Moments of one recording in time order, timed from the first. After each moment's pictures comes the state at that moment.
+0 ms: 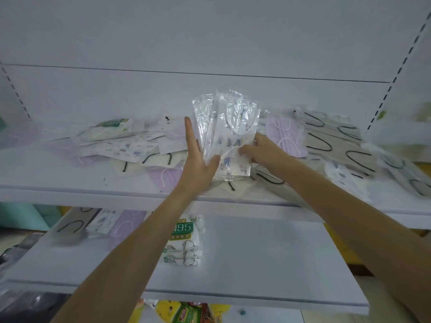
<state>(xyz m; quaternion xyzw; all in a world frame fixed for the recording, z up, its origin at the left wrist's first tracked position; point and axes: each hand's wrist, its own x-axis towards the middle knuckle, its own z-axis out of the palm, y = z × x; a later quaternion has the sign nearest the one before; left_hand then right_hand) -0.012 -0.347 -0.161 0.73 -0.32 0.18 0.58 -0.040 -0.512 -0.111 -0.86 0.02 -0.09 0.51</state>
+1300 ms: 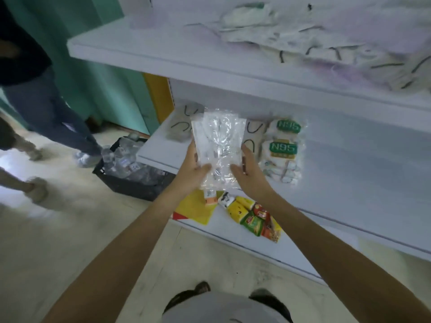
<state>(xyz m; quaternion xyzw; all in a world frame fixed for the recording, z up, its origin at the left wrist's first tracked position) -0.102 -0.027 -0.323 0.73 0.00 -0.06 0.68 -0.113 -0.189 -0.322 -0.81 -0.07 0.04 0.58</state>
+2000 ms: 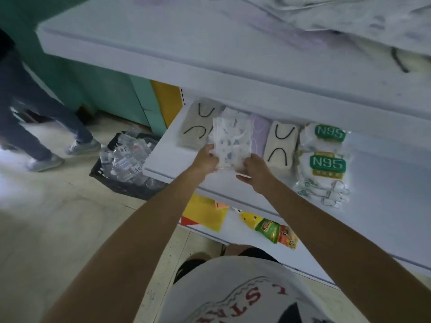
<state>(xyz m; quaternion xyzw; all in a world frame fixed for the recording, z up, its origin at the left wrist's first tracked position) 0.086 0.033 -0.411 0.74 0.16 -0.20 0.62 0.066 -0.108 -0.411 -0.63 0.28 0.19 0.70</state>
